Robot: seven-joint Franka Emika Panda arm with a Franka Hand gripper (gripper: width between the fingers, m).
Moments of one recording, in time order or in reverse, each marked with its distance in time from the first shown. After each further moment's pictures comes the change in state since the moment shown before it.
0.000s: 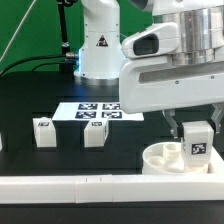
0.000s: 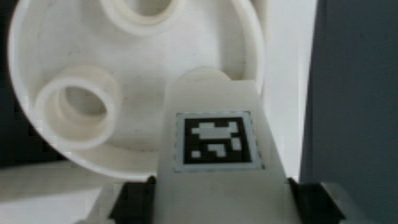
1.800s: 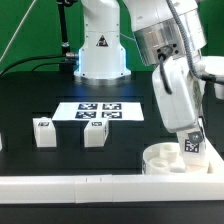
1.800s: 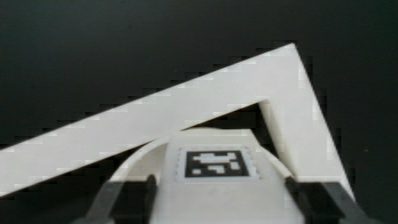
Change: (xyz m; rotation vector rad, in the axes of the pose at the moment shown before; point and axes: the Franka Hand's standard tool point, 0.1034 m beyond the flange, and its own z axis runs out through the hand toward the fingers) arm -0.011 -0.005 0.005 0.129 -0.161 1.599
